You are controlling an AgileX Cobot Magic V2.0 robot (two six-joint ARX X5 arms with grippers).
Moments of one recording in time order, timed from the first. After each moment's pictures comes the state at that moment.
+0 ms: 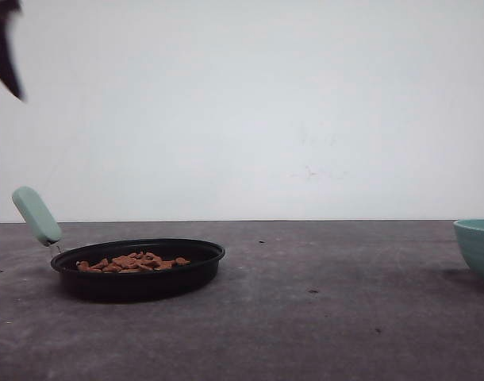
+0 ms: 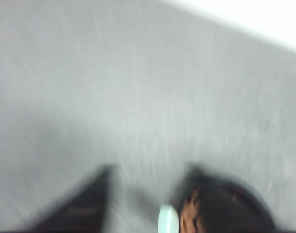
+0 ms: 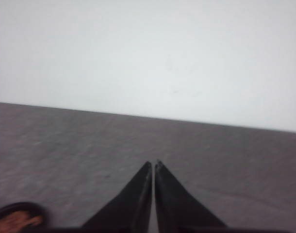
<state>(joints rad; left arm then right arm) -0.05 0.96 0.92 -0.47 0.05 -0.30 0.12 0.61 1.06 -0.56 -0.10 0.04</state>
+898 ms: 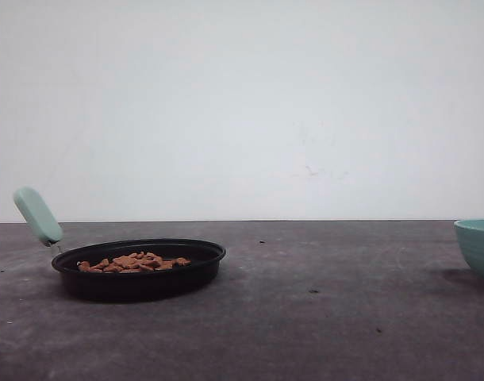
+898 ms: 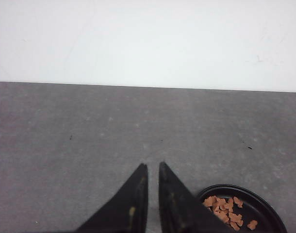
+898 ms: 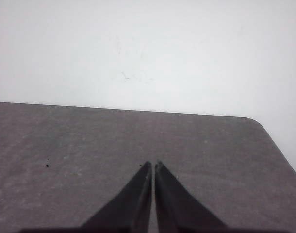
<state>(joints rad) -0.06 0.43 0.87 -0.64 0.02 -0.06 0.12 0.35 0.57 -0.29 0.05 0.02</state>
